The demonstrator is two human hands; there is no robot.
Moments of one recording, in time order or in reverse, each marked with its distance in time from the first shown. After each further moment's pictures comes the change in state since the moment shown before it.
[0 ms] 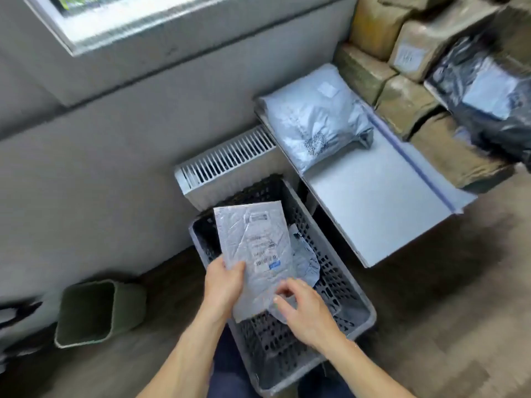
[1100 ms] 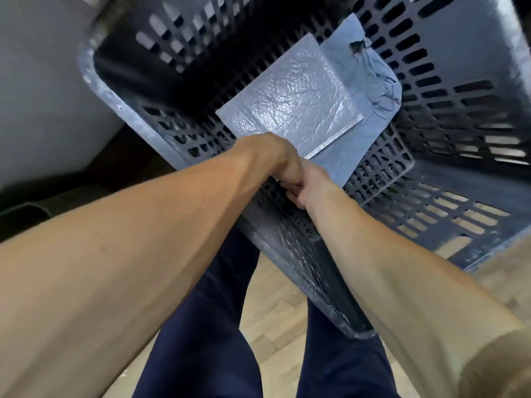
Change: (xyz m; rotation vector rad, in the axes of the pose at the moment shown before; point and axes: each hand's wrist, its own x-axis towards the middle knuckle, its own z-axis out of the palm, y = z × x) left_hand 0.252 -0.129 0.101 1.608 -1.068 0.130; right_hand 0.244 0.186 0.226 1.013 0.412 1.242
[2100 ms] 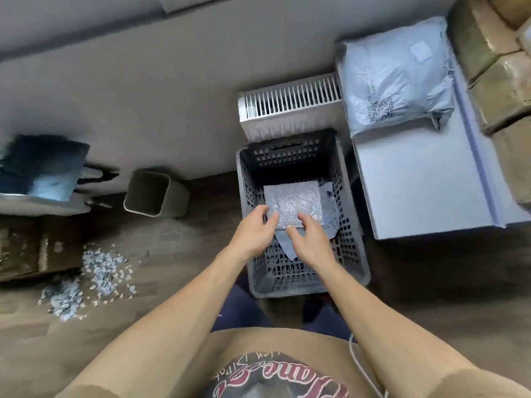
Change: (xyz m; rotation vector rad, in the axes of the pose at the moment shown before) left_hand -0.319 0.162 0.067 -1.283 0.877 -0.261; right_hand -0.325 -0.066 -0.221 -1.234 -0.432 -1.103
